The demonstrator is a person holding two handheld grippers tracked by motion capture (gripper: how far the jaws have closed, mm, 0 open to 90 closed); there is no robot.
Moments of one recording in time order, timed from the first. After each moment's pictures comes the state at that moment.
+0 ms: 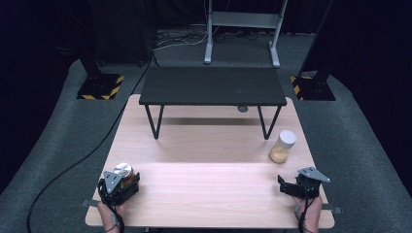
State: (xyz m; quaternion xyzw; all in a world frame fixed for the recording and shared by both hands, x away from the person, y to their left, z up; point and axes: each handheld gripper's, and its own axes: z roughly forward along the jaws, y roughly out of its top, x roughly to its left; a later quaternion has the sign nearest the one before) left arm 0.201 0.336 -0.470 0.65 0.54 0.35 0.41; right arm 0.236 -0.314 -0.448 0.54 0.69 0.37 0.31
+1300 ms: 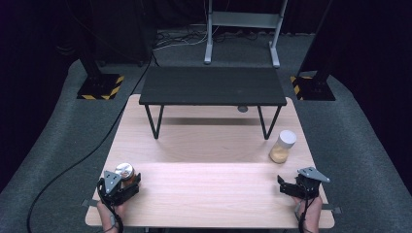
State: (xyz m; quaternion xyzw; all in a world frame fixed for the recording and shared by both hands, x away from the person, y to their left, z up) left arm 0.200 0.341 -0.461 0.66 0.52 0.34 0.42; right arm 0.237 -0.315 -0.447 0.54 0.69 0.37 0.30
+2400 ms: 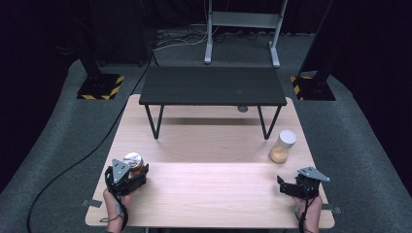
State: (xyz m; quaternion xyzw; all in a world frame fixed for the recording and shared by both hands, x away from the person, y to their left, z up) left arm 0.220 0.325 -0.433 0.68 0.48 0.34 0.43; right arm 0.239 -0.317 -0.446 0.54 0.70 0.37 0.29
